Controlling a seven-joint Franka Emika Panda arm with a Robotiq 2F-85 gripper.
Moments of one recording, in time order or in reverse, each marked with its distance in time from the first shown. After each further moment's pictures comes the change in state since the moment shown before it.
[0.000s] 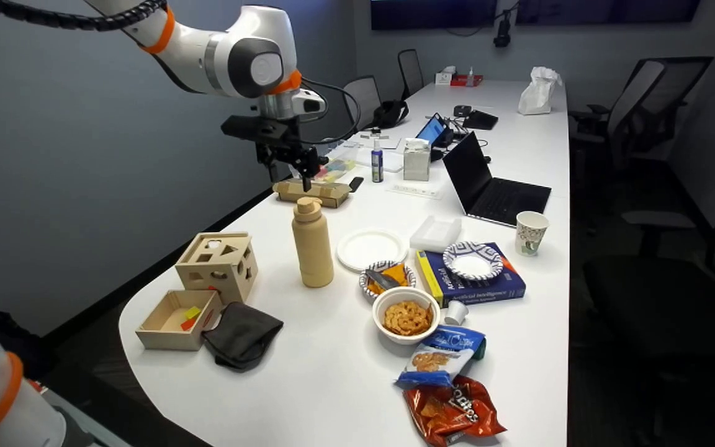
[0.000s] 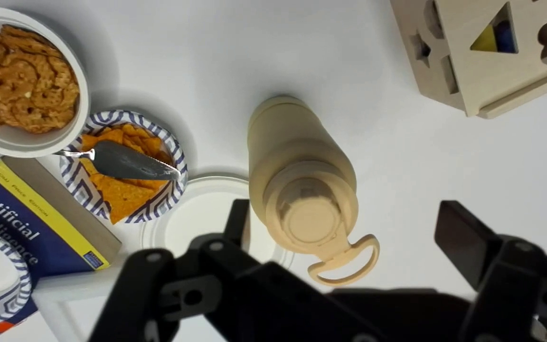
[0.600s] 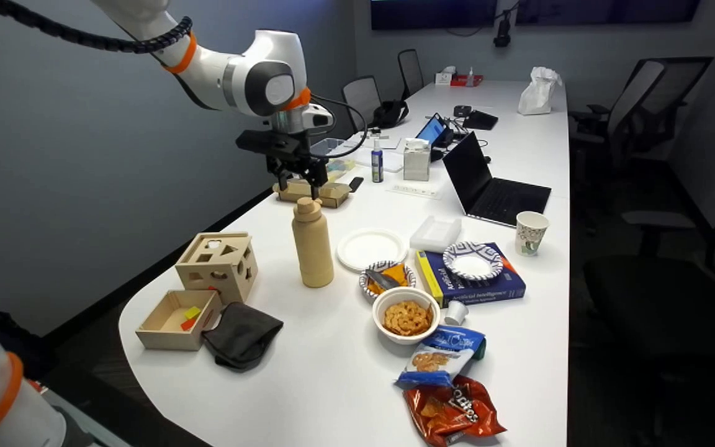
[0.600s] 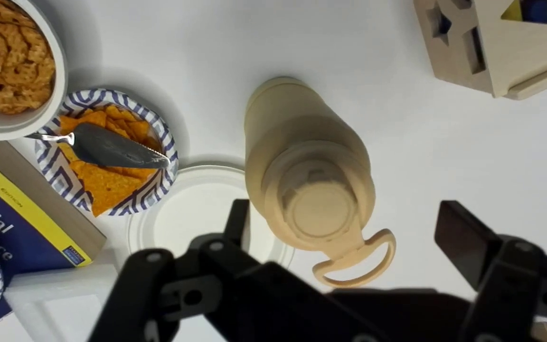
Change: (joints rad) arm 0.000 0.120 0.001 0.066 0.001 0.060 -0.017
